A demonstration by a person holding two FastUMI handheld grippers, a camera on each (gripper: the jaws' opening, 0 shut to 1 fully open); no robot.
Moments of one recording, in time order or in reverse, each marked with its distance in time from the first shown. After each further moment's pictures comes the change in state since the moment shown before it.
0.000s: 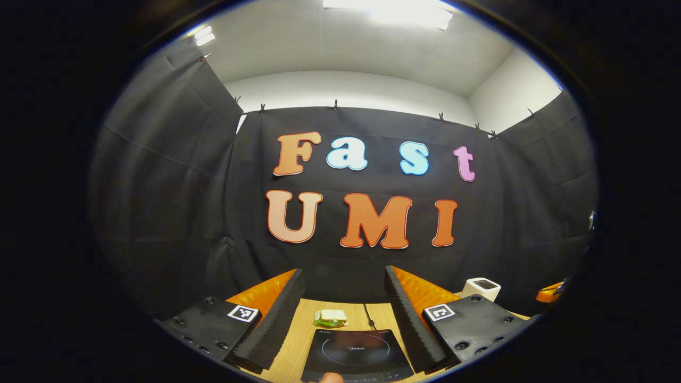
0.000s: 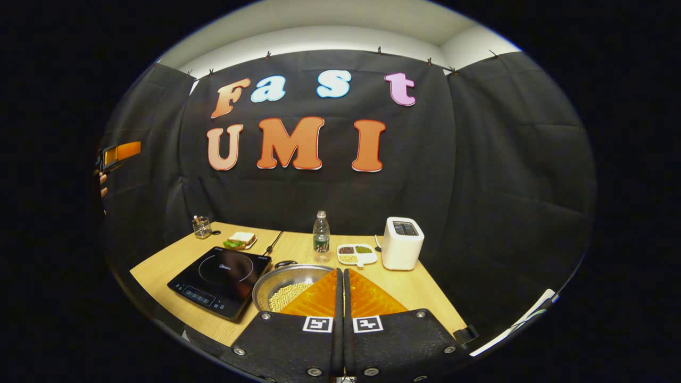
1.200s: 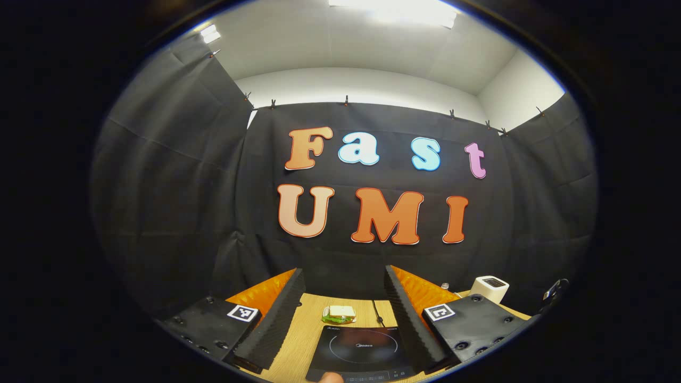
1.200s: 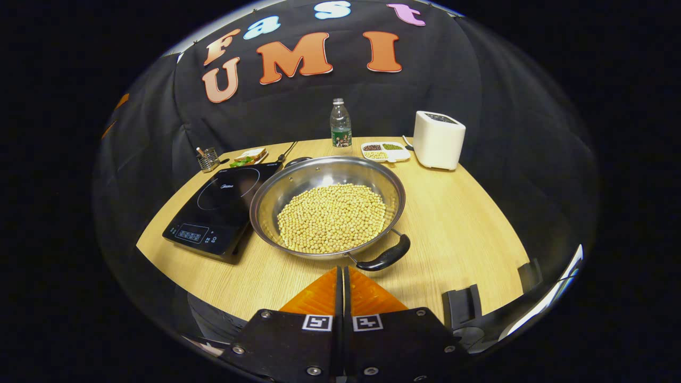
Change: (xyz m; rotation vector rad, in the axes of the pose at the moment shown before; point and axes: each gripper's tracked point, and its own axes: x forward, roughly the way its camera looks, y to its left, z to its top) left arm 0.000 0.021 -0.019 -0.007 0.029 0.054; right arm 0.031 0.047 -0.183 0.075 0.457 0.113
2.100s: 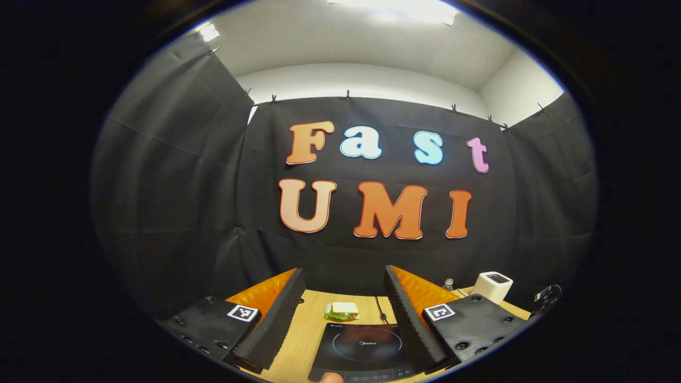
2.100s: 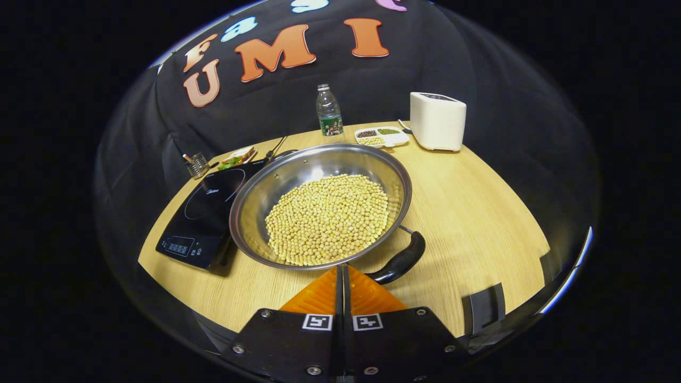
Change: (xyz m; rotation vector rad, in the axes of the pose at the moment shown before) left arm 0.010 0.004 -0.012 0.004 0.021 0.002; right arm 0.038 -0.008 0.000 0.076 0.038 -0.019
